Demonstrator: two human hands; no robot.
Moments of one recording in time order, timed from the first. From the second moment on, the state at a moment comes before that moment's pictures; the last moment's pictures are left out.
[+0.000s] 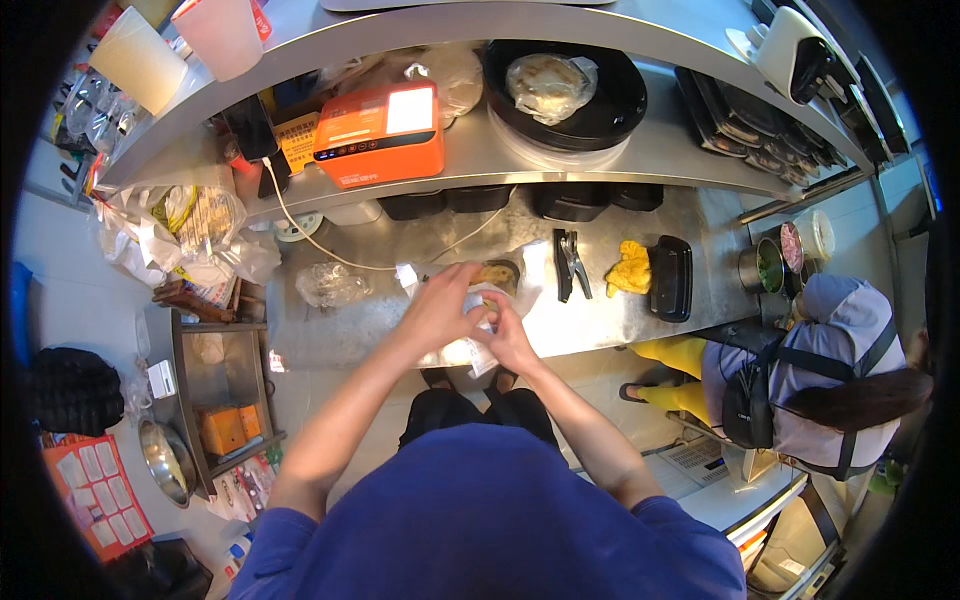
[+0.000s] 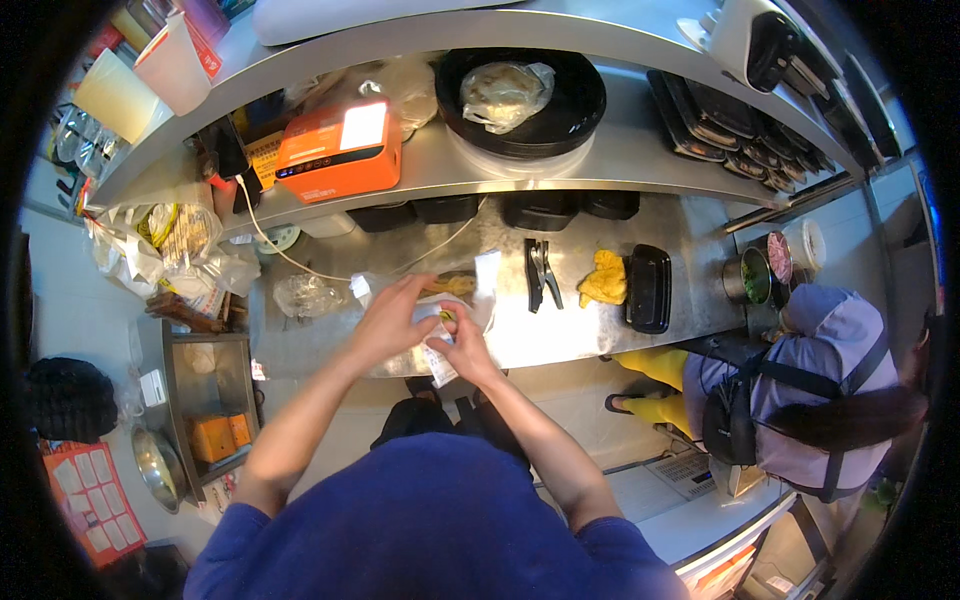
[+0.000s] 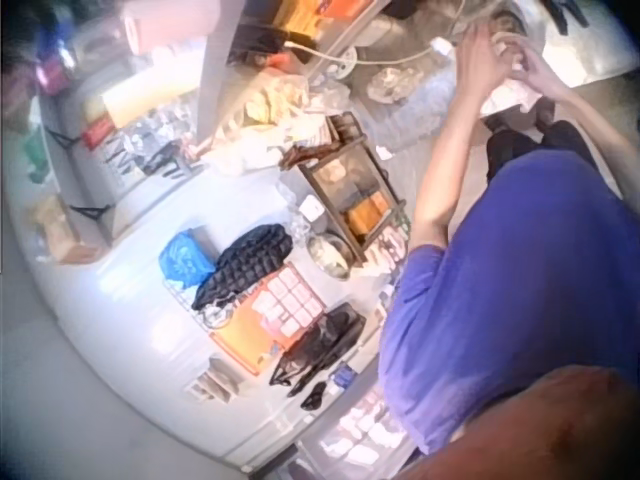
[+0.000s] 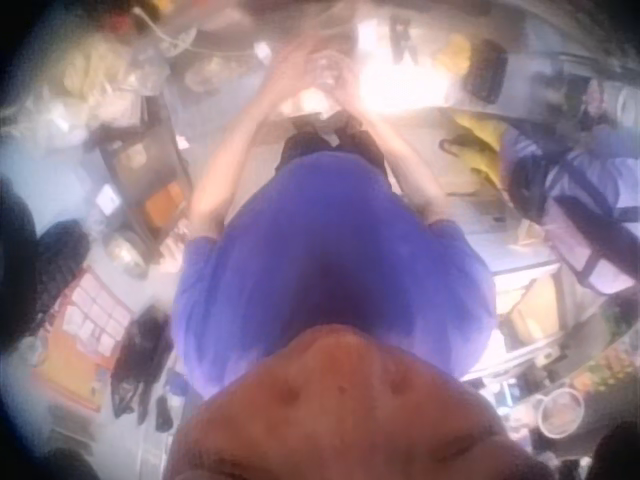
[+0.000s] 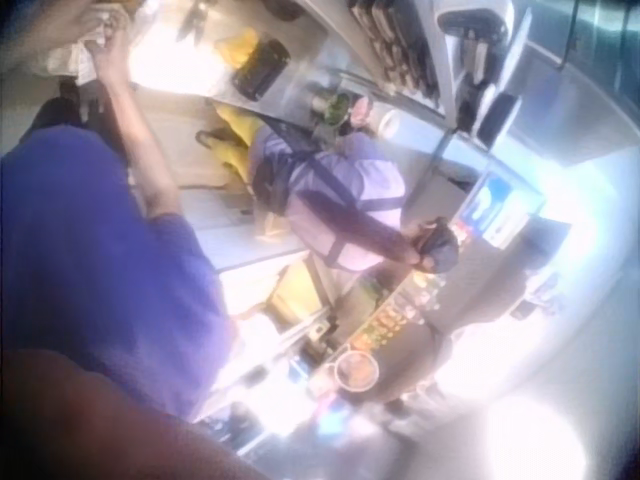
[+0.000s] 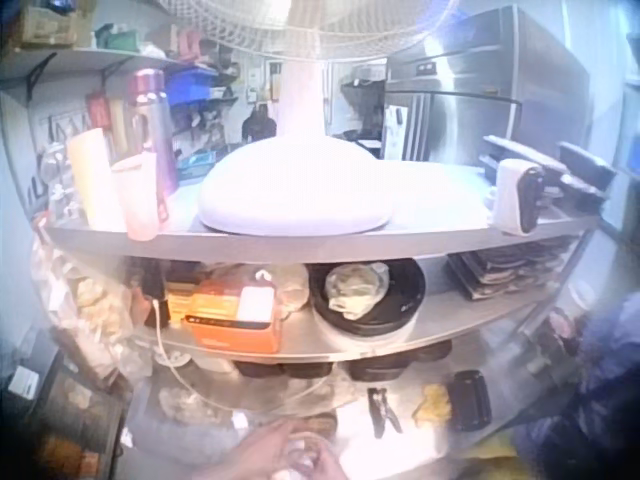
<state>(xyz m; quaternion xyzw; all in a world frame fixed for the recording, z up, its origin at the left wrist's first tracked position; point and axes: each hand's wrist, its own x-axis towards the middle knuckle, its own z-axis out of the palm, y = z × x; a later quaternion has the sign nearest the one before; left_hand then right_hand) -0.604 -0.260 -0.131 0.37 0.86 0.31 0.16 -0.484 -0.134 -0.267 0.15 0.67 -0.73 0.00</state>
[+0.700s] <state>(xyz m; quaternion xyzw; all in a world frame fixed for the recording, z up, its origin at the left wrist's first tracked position) -0.647 -0.273 -0.219 0.31 0.84 0.28 0.35 -0.484 -0.159 -0.265 0.20 0.78 -0.58 -0.15</state>
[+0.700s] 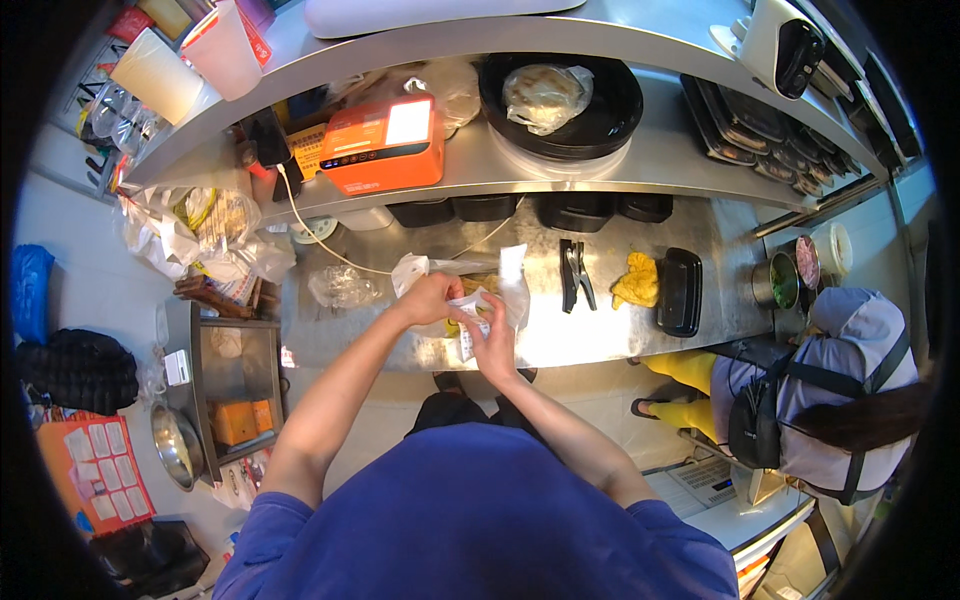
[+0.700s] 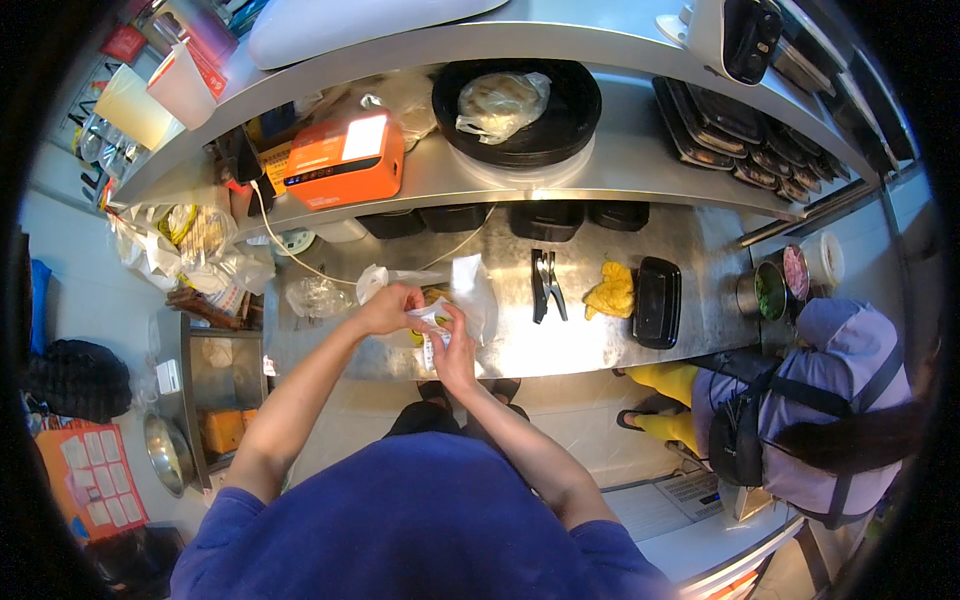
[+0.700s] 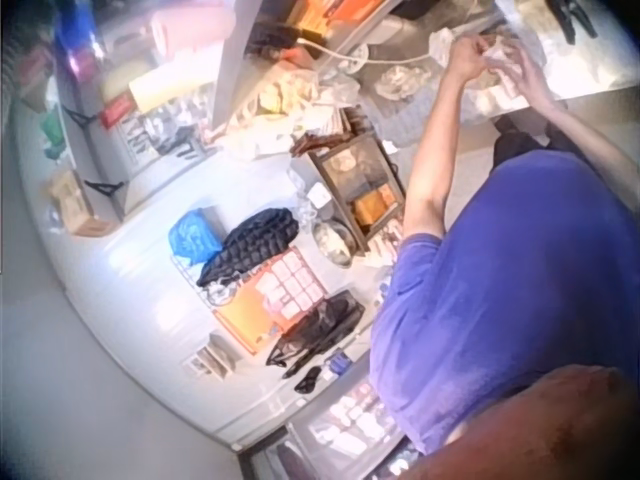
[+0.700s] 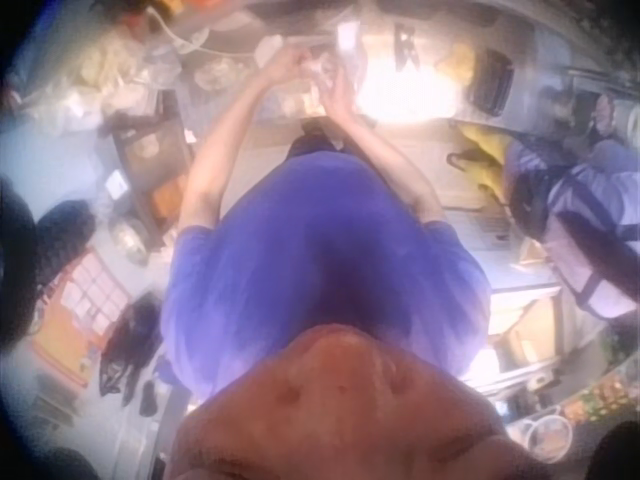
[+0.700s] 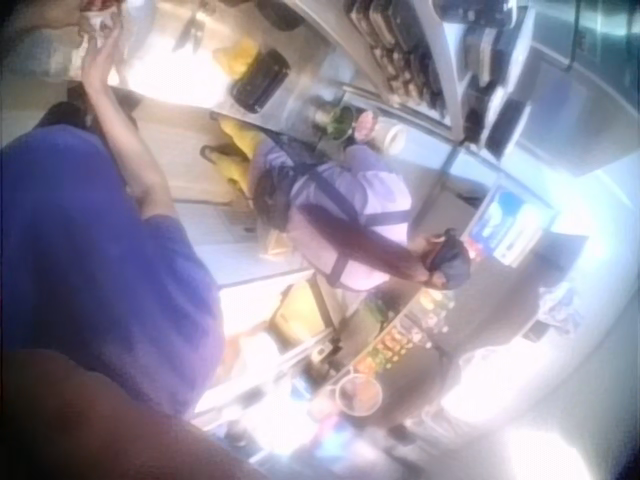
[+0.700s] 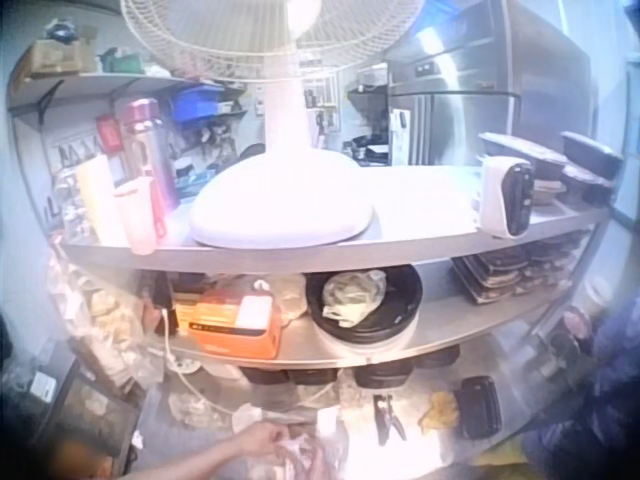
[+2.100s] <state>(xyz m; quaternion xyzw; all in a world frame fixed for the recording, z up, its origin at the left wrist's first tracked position) -0.630 -0.304 -0.208 0.29 0.89 0.33 0.14 -0.486 -0.023 -0.337 0.35 0.91 -0.15 -0.15</state>
